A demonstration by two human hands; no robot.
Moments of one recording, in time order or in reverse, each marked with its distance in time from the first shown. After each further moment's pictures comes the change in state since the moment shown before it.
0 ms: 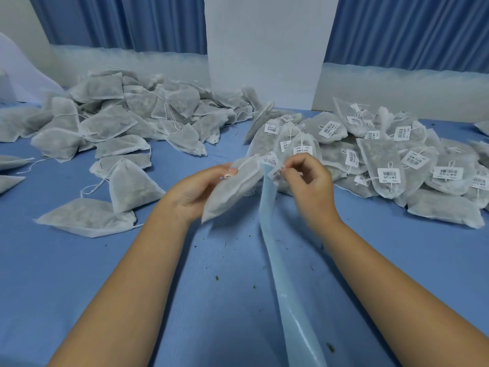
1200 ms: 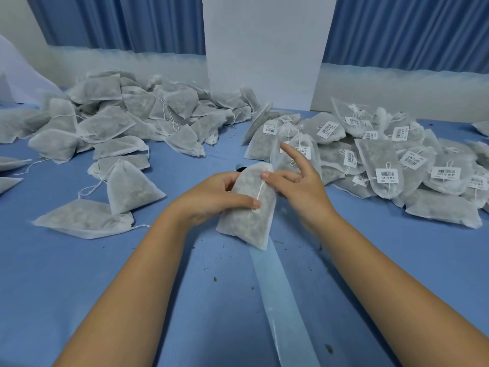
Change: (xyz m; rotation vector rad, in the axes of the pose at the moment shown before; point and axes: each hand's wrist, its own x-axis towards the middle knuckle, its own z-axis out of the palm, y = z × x) left_hand 0.009 -0.014 0.003 0.598 0.036 0.071; right_hand 0.002 -0.002 0.000 0.117 -0.160 0.312
